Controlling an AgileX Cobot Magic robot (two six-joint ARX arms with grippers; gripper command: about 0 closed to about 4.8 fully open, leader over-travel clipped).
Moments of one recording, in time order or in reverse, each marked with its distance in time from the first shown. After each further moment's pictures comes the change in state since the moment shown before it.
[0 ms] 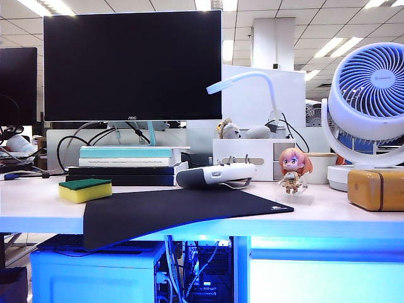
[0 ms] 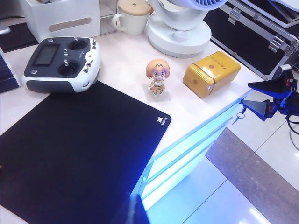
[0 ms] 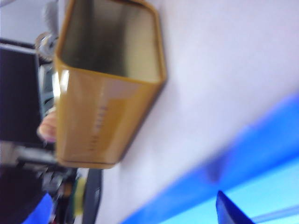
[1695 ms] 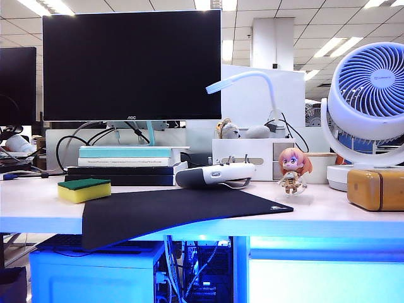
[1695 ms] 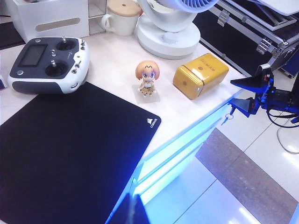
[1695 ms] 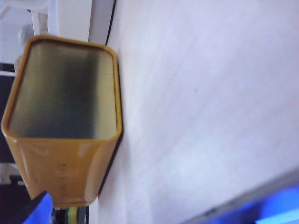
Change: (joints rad) left arm 0.000 -0.001 0.000 0.002 0.038 -0.018; right arm -0.002 0.034 0.132 -0.130 0.010 0.019
